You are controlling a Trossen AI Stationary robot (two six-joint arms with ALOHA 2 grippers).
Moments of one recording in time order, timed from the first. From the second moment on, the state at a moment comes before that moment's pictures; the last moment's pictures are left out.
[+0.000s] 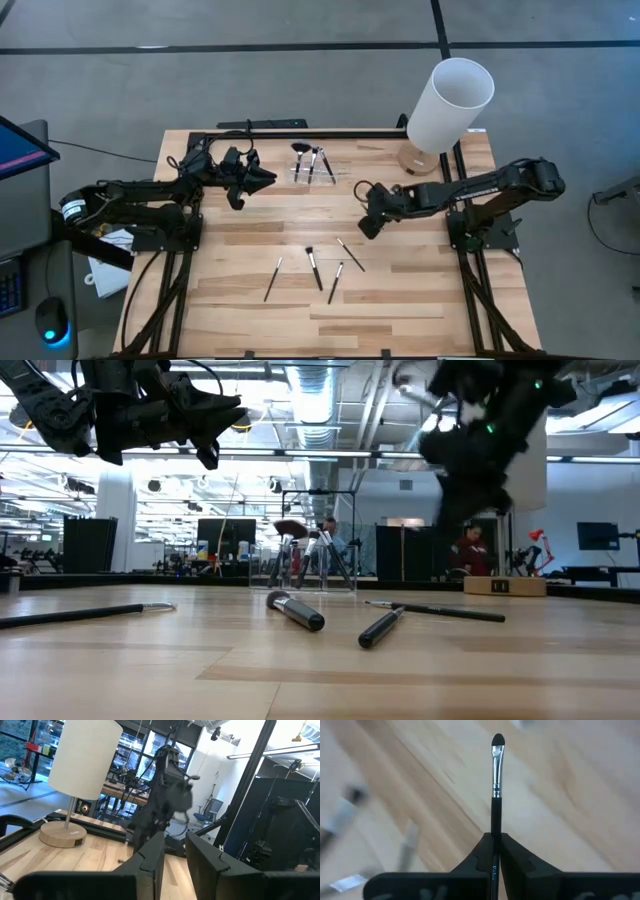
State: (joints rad) left arm 0.52 1.08 0.27 1.05 0.65 -0.42; right arm 0.03 1.39 0.80 -0.45 0.25 0.67
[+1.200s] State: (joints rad) left arm 0.52 1.08 0.27 1.06 0.65 -0.39; right arm -0.28 1.80 0.83 0.73 0.37 0.13
